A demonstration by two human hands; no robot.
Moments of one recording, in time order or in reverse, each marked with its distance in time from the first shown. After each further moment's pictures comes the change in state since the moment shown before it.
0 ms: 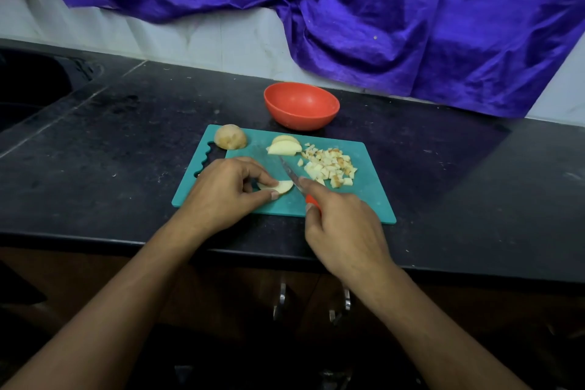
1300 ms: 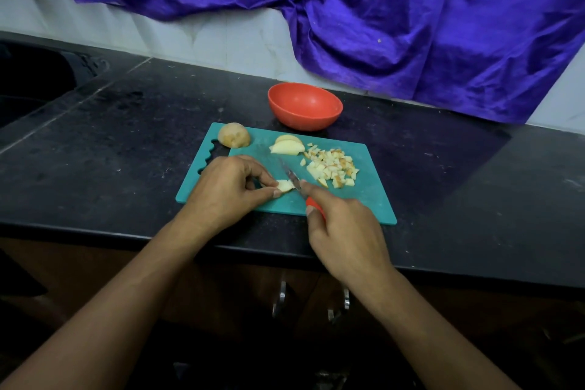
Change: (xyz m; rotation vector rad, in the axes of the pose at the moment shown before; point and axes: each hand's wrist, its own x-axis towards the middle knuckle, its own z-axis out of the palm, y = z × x) left_hand -0.004 0.004 0.000 -0.027 0.051 -0.016; right_hand -0.006 0.001 0.002 0.038 -0.001 0.002
